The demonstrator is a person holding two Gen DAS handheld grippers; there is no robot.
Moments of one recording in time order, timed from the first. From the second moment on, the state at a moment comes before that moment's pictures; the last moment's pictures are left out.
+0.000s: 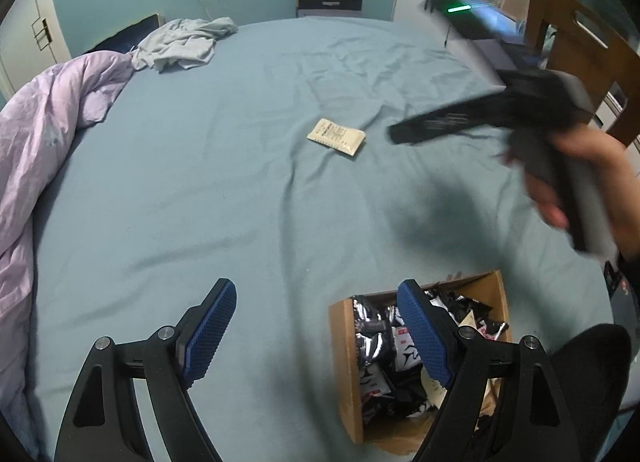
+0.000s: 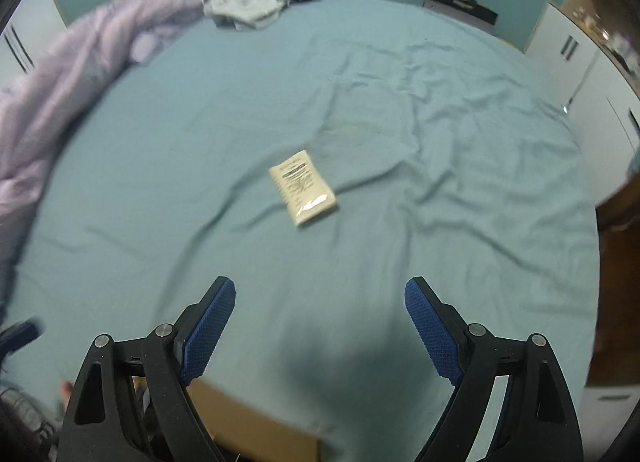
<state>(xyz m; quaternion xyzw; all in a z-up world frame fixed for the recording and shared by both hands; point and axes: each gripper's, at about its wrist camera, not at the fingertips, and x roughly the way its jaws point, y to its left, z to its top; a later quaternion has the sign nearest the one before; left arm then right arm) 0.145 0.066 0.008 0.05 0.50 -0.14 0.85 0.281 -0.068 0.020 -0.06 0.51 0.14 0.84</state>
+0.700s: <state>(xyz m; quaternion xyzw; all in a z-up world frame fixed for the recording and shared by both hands) 0.169 0.091 -0.008 -0.01 0.53 -0.13 0.84 0.396 -0.004 -0.071 -0.05 0.60 0.11 0.79</state>
